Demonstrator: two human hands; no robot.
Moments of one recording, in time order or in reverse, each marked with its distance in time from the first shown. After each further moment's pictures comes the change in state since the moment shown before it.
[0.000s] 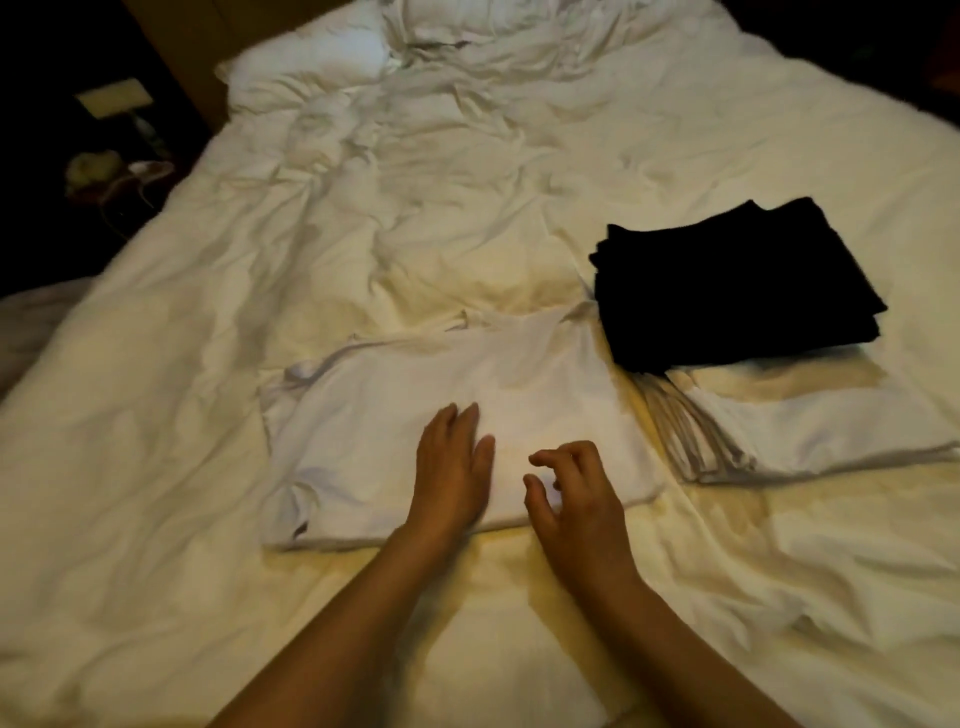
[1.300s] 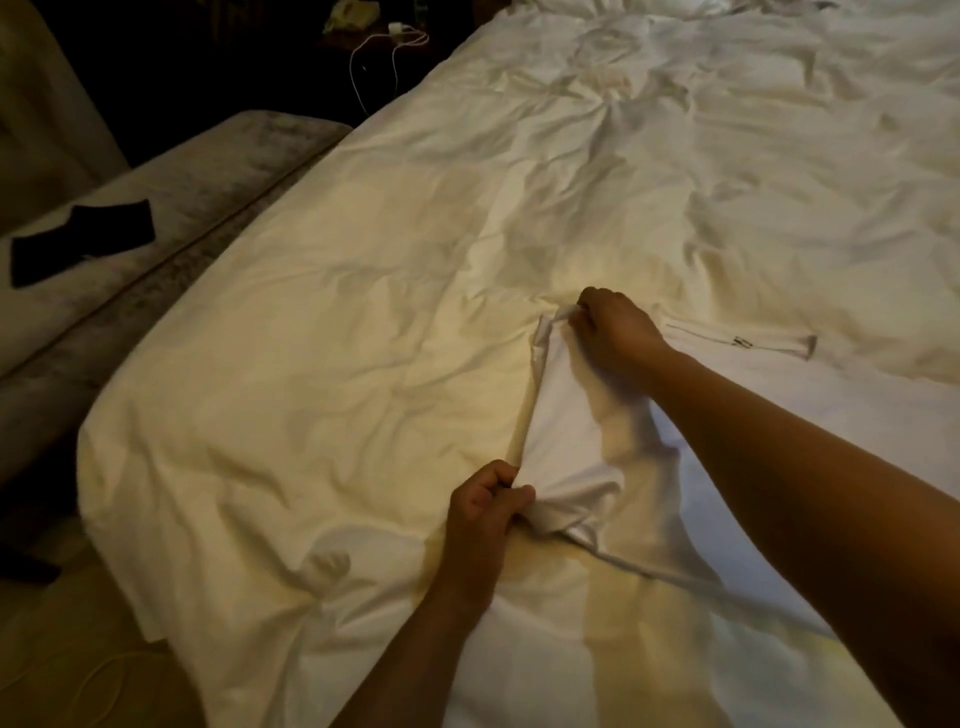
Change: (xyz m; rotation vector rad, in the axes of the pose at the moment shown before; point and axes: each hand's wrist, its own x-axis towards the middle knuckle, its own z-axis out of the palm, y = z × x) left_hand -0.080 -0.194 -0.137 -1.207 0.323 -0.349; right_hand 0.191 -0.146 0.298 -0.381 -0.664 -0.333
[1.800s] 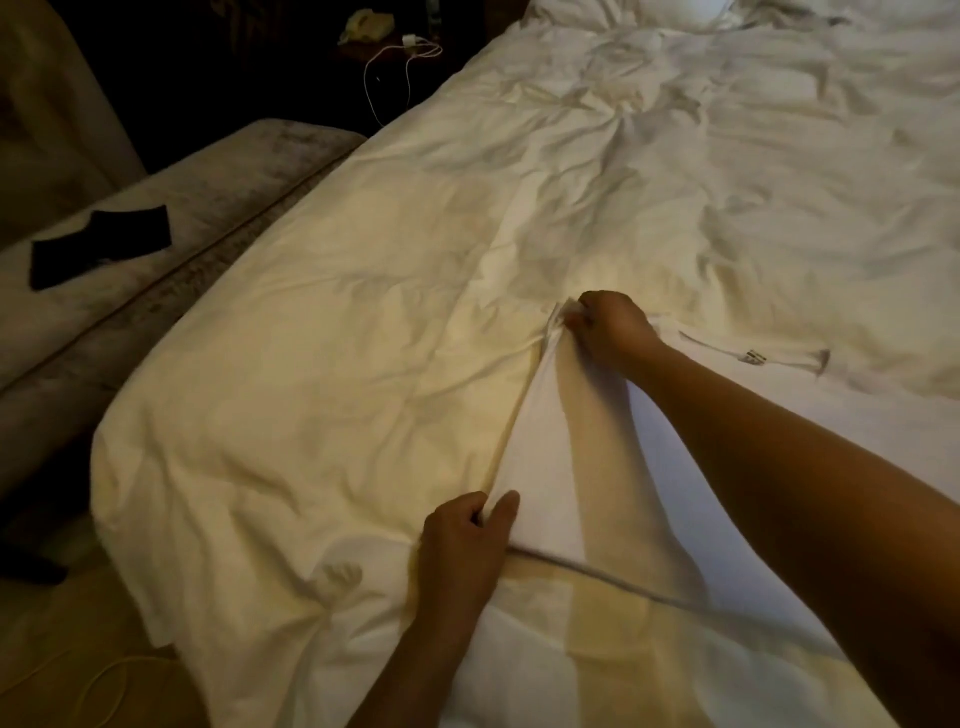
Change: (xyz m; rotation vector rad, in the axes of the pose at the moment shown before) left_hand 0.002 -0.014 -0.028 0.695 0.290 0.024; right_hand 0.021 -0.021 -0.003 0.037 -0.055 0.088
